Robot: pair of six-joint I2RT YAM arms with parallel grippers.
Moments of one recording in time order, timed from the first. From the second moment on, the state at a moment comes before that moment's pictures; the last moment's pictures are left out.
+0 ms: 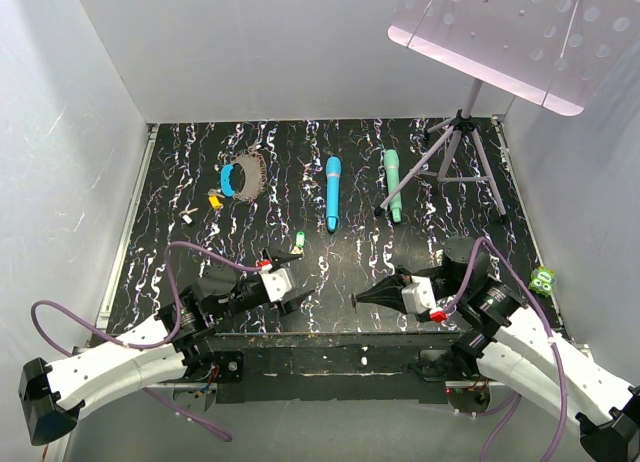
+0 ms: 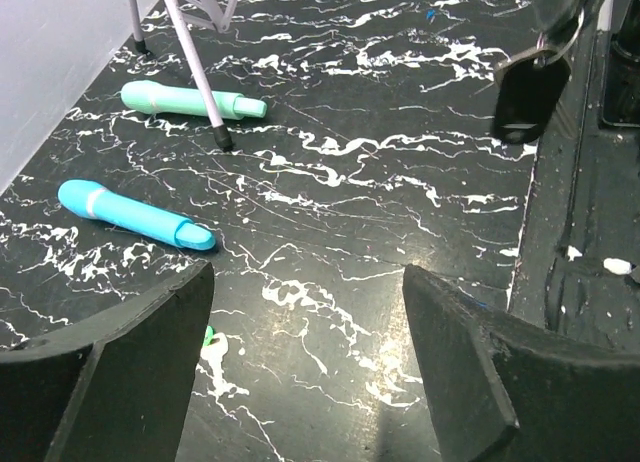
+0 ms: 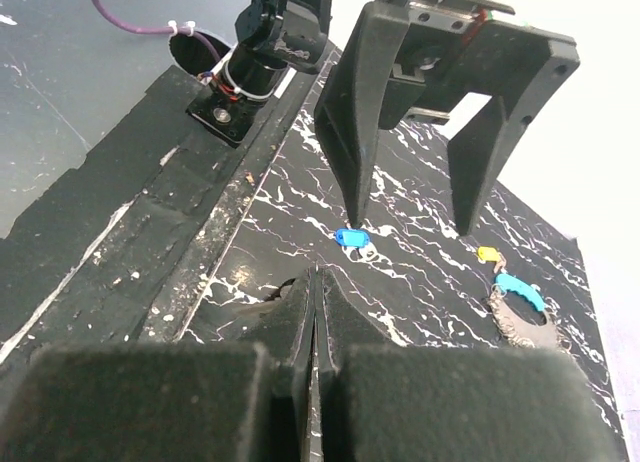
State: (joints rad) left arm -1.00 0.57 0.38 0.08 0.14 0.34; right arm 0.73 0.61 0.49 -0.07 -1.11 -0.75
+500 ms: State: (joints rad) left arm -0.99 0.56 0.43 0.05 -0.05 0.22; right arm 0.70 0.85 0.76 -0.36 -0.96 -0.44
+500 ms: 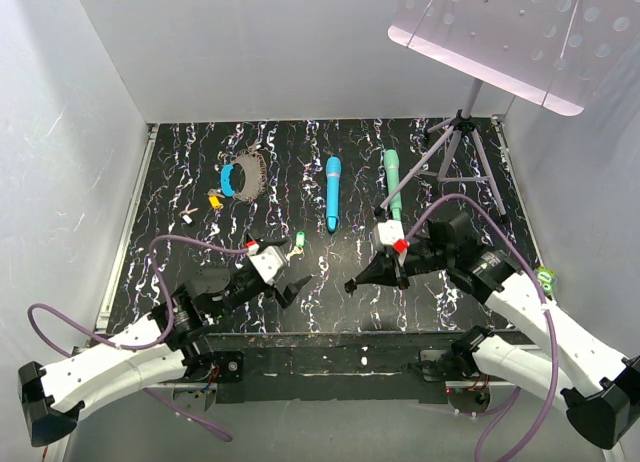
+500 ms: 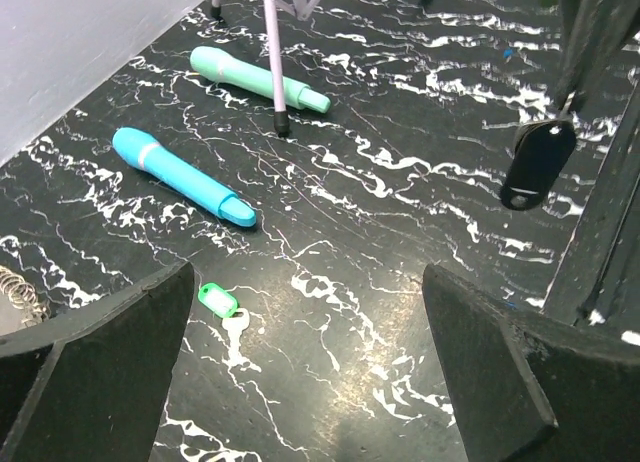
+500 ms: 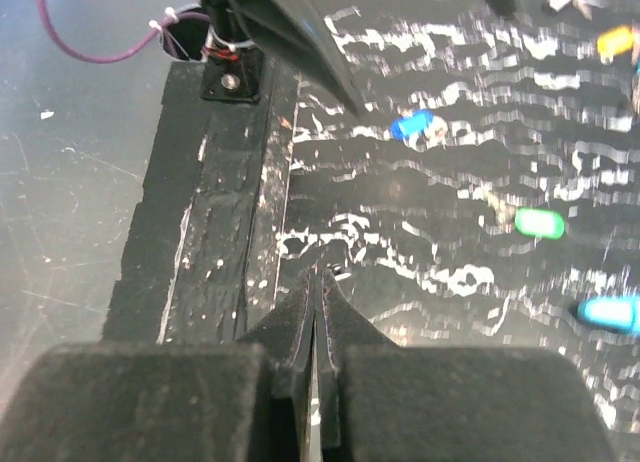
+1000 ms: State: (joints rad) left arm -0.99 0.27 0.49 -0.11 -0.15 -0.16; right arm 0.42 1.07 1.04 -1.10 -0.78 -0.58
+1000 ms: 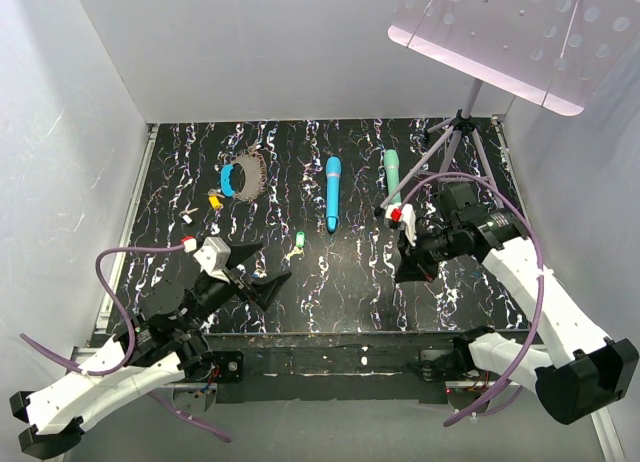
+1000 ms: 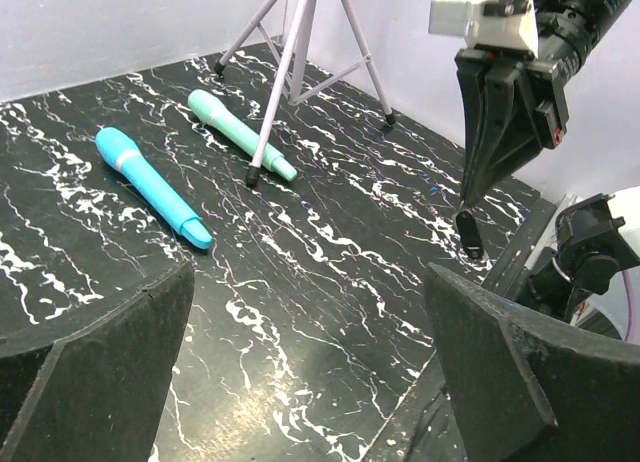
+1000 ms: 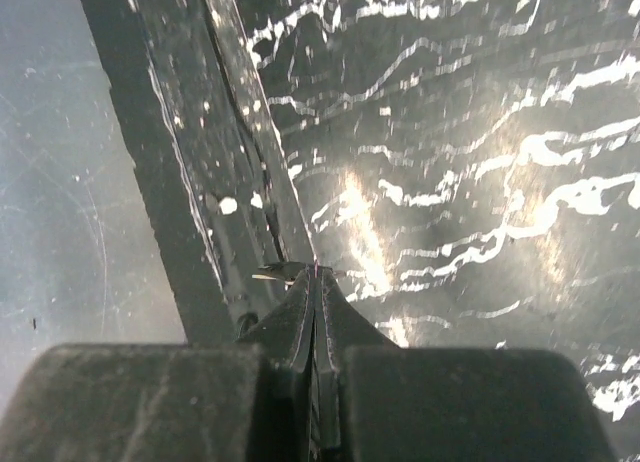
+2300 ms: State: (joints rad) left arm -0.99 0.27 0.48 -0.18 -0.18 -0.28; right arm 0.51 1.86 1.27 -0.87 -0.55 -0.26
